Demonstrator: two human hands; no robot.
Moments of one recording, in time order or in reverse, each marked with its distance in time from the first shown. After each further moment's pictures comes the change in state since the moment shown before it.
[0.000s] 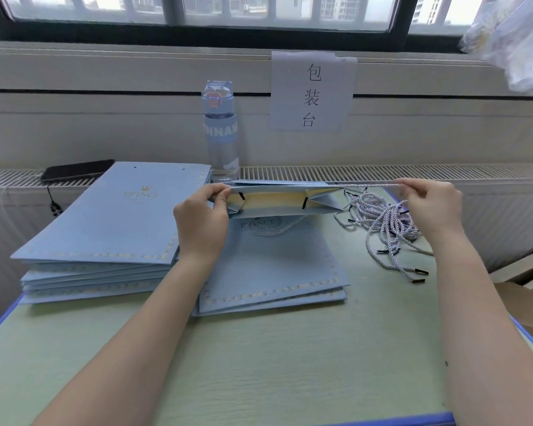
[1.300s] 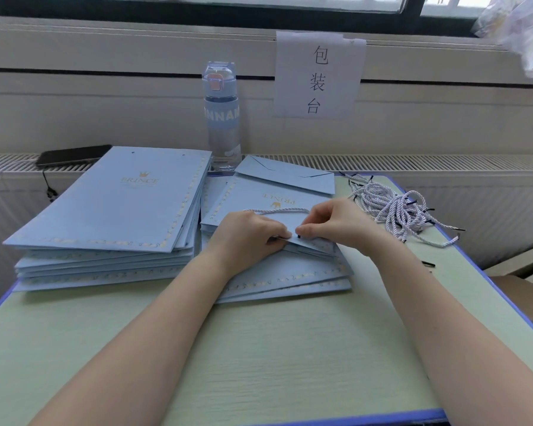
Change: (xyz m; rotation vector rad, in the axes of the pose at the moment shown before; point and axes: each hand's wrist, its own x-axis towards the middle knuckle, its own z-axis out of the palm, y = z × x) left_hand -0.025 -0.016 0.026 0.129 -0.537 0.720; right_hand -0.051 -0.063 0.065 0.165 -0.797 0.012
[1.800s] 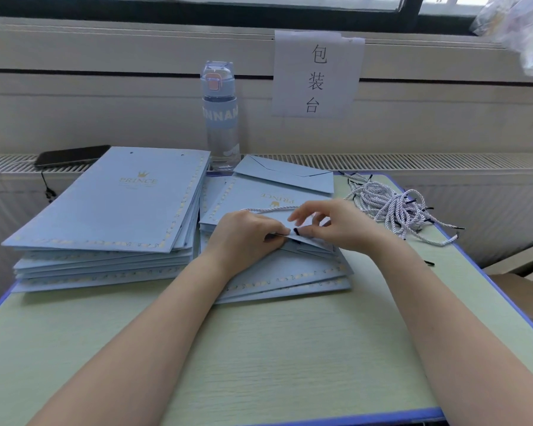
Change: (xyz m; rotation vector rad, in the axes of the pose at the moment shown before) left_hand -0.002 0.002 0.002 -0.007 0.095 0.004; right_hand 0.000 0.007 -0.003 -0.157 -0.062 -0.233
